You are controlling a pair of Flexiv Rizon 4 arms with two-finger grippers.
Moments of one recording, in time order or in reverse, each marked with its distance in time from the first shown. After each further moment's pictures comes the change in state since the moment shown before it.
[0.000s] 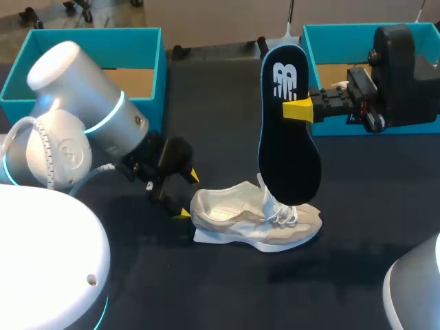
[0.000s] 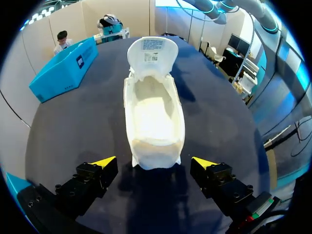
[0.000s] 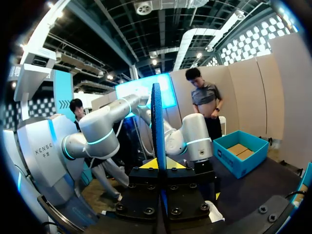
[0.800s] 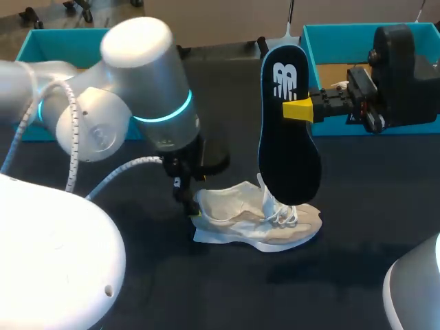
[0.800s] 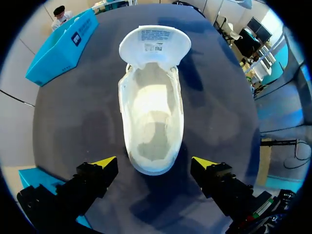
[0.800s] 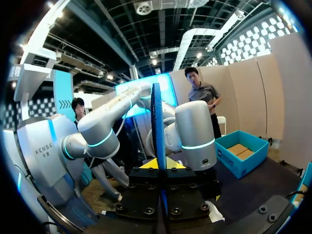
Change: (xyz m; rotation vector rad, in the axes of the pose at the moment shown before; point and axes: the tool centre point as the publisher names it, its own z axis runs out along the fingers) left arm 0.007 -0.027 -0.011 -0.367 -0.058 -0.075; right arm 0.000 0.000 0.000 0.000 0.000 0.000
